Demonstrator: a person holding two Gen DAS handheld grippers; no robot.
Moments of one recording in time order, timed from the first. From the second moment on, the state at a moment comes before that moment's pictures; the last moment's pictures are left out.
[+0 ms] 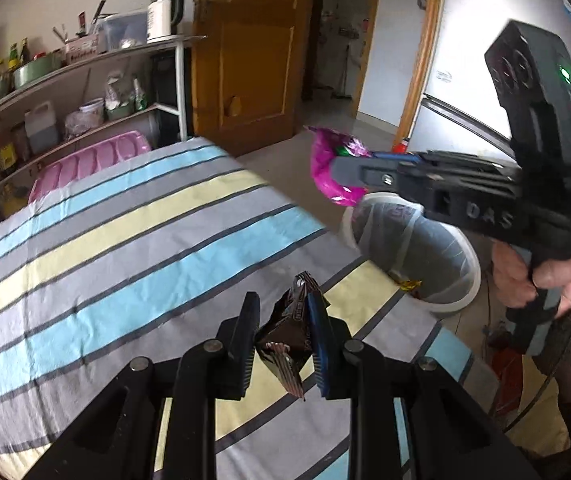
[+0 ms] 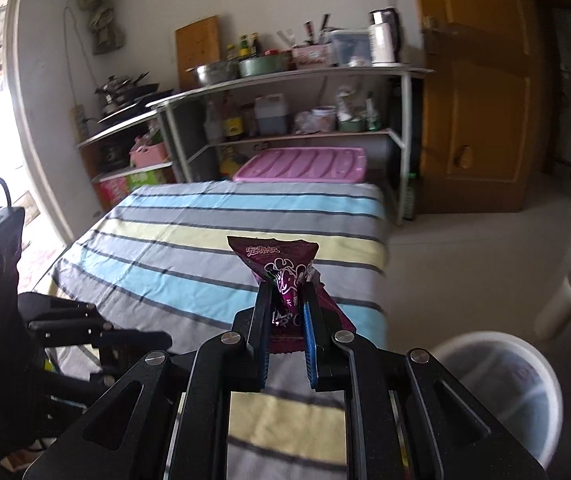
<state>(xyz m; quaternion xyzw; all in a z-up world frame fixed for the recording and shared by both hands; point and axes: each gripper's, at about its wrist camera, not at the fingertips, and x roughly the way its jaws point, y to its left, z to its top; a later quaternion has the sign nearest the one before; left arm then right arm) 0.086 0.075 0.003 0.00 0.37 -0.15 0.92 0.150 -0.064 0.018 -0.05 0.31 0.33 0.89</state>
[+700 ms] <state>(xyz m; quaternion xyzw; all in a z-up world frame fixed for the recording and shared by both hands) 0.125 -0.057 0.028 0.06 0.34 -0.24 0.91 0.125 -0.224 0.017 0.00 0.31 0.18 0.93</state>
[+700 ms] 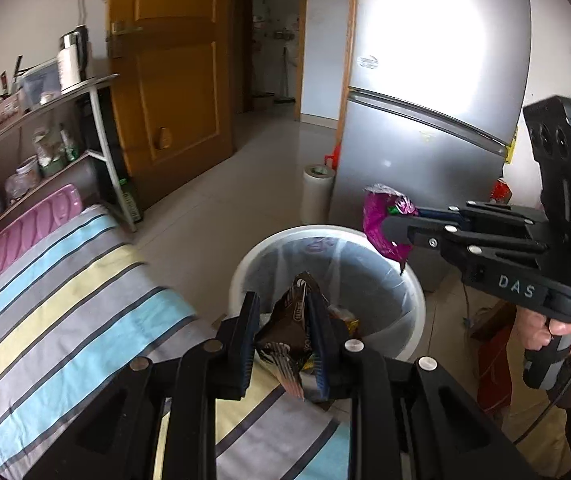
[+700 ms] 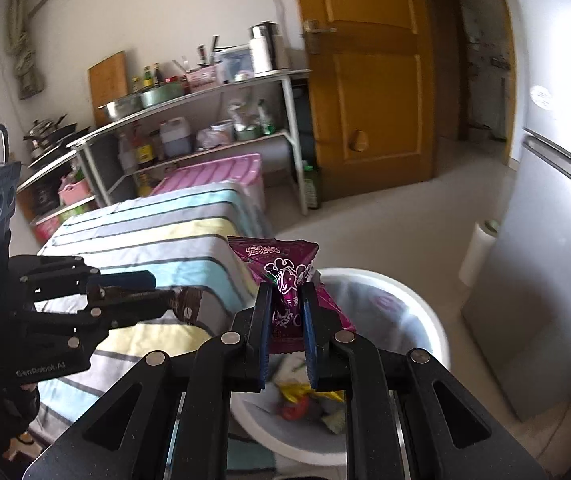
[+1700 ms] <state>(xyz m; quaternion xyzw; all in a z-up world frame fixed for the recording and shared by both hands) 0.179 -0.133 -0.035 0.08 0.43 -0.21 0.87 0.156 -0.270 -0.070 -0.02 0.43 0.08 0.90</state>
